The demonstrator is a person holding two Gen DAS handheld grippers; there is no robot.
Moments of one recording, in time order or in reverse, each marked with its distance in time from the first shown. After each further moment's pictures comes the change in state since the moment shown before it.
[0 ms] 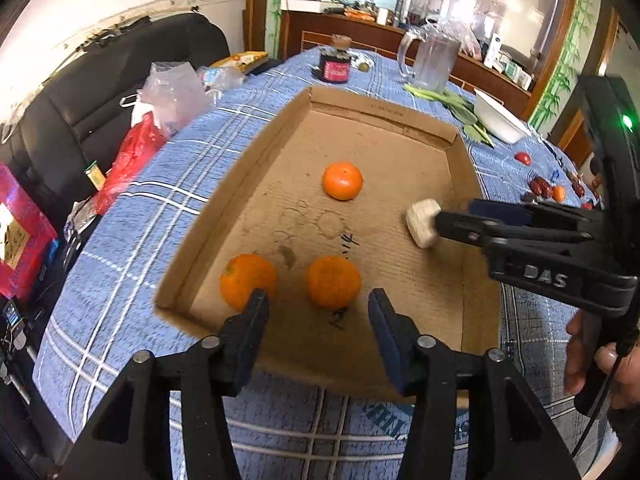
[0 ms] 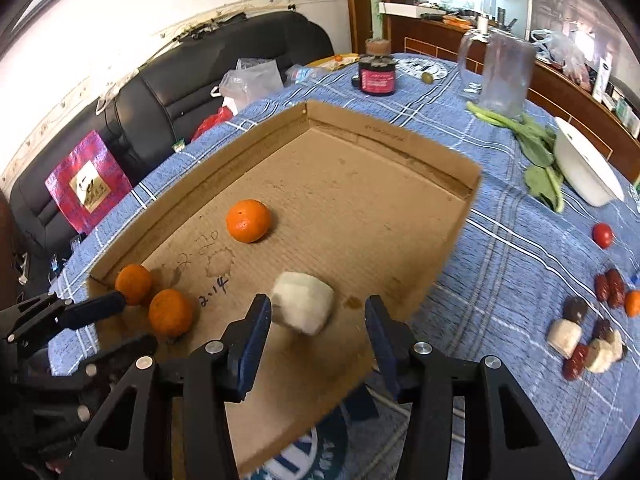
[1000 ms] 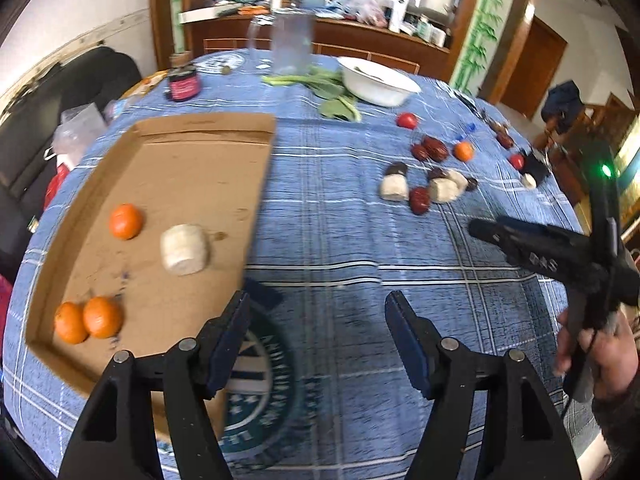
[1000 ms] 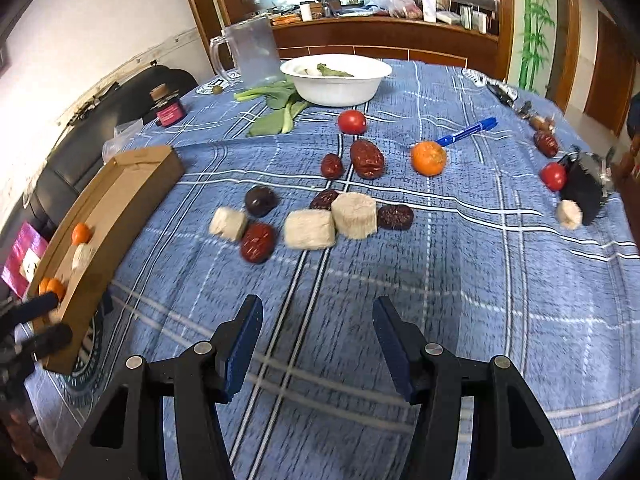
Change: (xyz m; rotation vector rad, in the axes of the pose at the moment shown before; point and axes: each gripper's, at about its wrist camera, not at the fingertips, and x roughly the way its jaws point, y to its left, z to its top) left arm 0.011 -0.177 0.006 0.213 0.049 -0.137; right arm -0.091 -0.208 -0.110 0.348 -0.066 -0.185
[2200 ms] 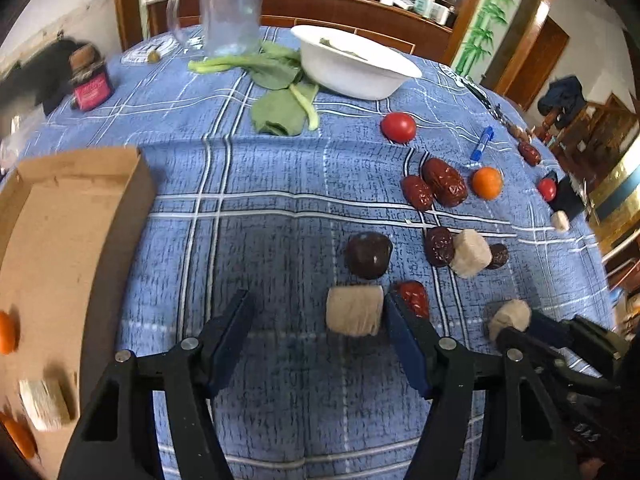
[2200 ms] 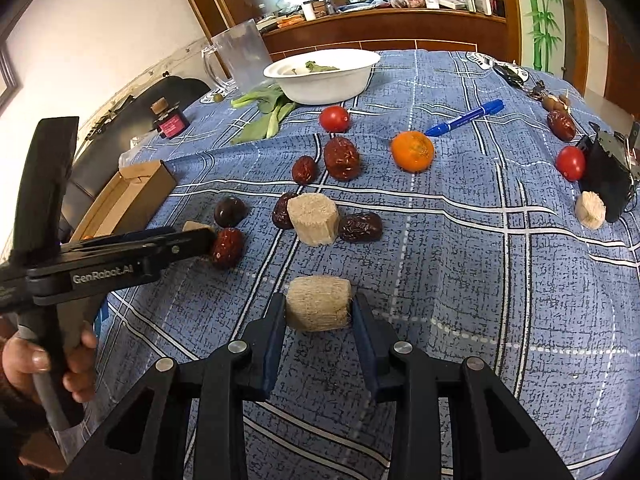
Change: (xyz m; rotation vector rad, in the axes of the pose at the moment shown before) left arm 0.129 -0.051 0.091 0.007 0.057 -0.038; right arm 0.014 -0.047 0.005 0.028 -0.007 0.119
